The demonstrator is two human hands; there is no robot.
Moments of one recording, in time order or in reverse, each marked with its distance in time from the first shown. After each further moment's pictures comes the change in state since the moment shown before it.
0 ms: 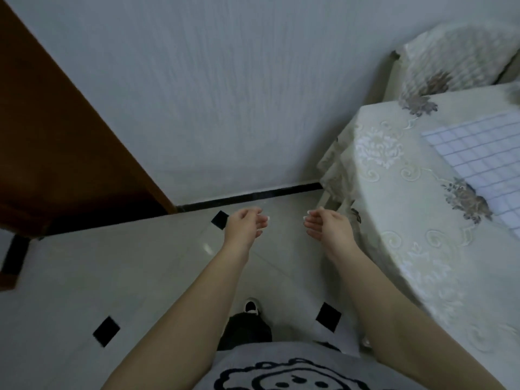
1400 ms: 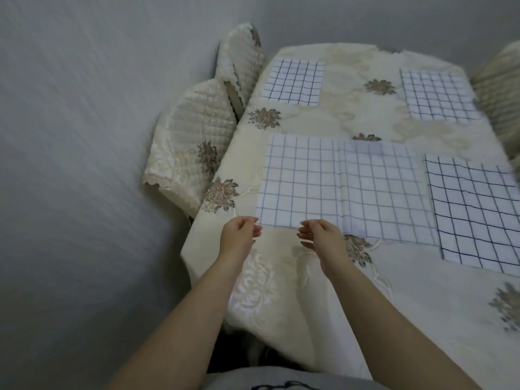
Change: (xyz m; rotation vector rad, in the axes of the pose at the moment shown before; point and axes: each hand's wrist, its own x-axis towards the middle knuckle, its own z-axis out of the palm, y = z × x) left_hand 0.172 0.157 0.457 0.688 -0.972 0.212; right_hand 0.203 -0.178 -0.193 0.491 0.912 -0.052
